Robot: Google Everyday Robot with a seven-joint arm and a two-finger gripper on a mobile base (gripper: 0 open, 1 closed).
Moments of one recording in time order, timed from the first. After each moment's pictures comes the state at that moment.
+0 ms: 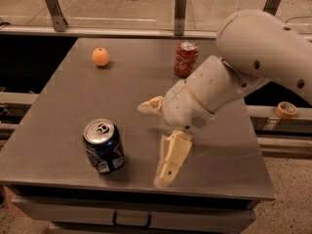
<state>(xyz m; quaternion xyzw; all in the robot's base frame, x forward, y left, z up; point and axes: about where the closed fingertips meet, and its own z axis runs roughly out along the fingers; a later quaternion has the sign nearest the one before) 0.399 0.012 0.861 -0.72 0.59 0.27 0.23</state>
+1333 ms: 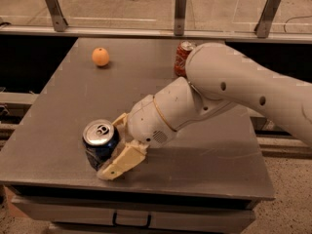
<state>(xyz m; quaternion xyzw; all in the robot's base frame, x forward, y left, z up) 0.384 0.096 0.852 -0.67 0.58 0.37 0.28</state>
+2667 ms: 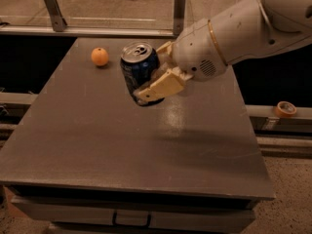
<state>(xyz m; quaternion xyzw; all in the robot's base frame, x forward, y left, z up) 0.472 0.014 0.969 -0.64 0.62 0.25 0.39</state>
